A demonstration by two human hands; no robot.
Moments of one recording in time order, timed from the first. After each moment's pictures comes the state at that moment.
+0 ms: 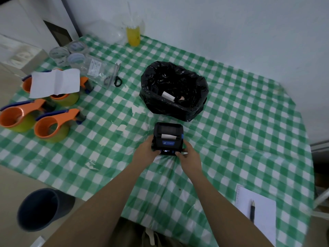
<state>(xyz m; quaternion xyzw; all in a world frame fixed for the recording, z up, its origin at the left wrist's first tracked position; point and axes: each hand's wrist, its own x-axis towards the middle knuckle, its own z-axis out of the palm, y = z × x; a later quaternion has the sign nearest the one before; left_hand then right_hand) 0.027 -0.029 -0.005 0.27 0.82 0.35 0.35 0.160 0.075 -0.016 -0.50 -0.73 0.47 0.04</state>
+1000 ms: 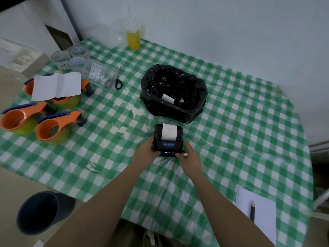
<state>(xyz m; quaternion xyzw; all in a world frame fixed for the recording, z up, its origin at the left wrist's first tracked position) 0.024 -0.030 -0.002 0.27 0.82 0.35 0.36 0.161 0.076 -0.012 -0.49 -0.74 0.46 0.03</state>
